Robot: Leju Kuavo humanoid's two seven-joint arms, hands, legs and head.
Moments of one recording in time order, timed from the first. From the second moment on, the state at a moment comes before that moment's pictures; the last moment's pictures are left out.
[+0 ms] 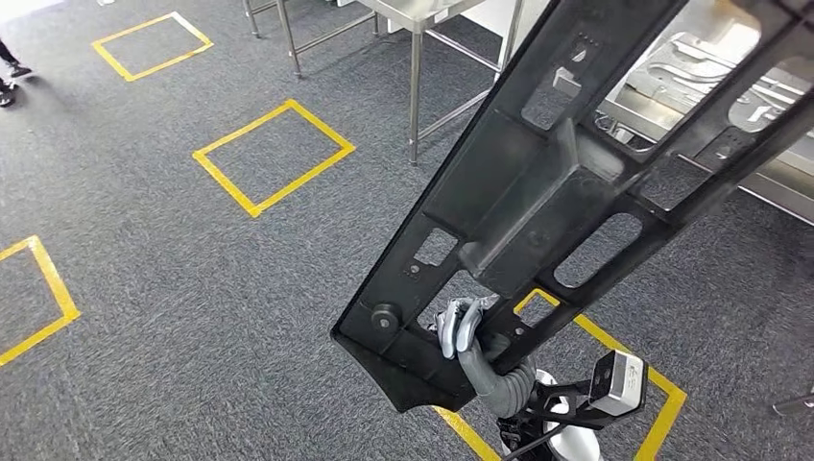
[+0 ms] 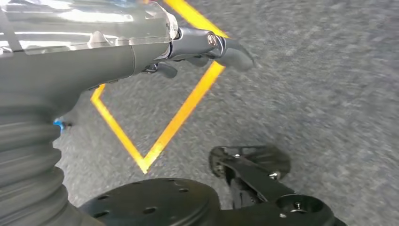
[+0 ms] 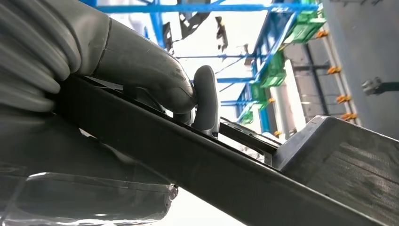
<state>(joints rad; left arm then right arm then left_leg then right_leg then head) -0.14 -0.01 -1.49 -0.13 1.33 0.41 -0.11 0.01 0.00 0.32 -1.83 -0.25 0.50 -0.52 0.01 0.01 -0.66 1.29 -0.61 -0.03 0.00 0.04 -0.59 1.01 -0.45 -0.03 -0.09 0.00</state>
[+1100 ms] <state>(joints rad) -0.14 0.00 -1.50 -0.13 1.31 0.41 -0.11 0.03 -0.02 0.32 -1.79 -0.26 0.45 -0.57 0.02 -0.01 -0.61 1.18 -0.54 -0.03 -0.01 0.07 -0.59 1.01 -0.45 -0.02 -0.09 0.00</state>
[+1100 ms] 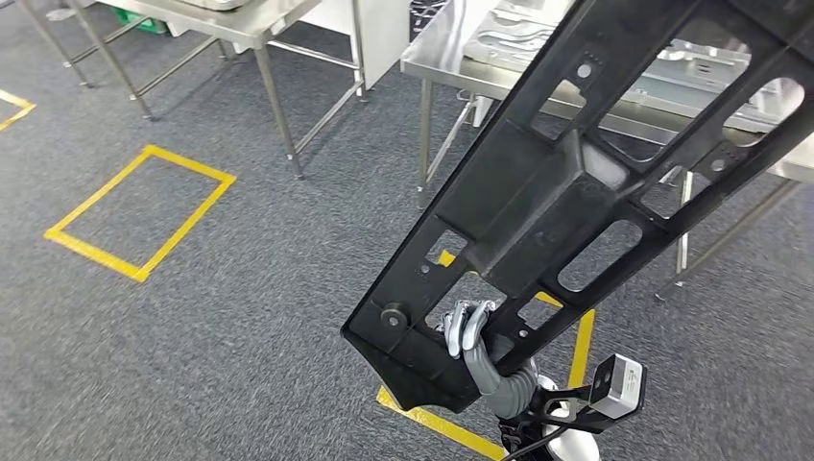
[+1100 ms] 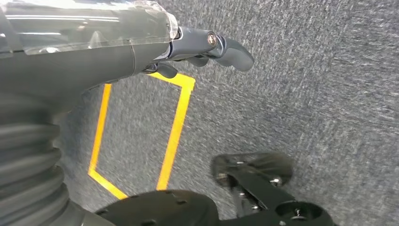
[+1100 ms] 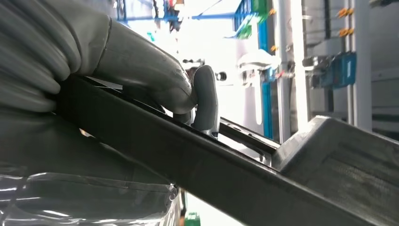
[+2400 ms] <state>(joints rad) -0.19 -0.01 -1.53 -0.13 1.30 0.41 -0.11 0.00 -0.01 0.25 -1.78 -0.26 0.45 -0.52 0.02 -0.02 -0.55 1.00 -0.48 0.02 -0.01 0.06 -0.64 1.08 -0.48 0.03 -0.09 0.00</state>
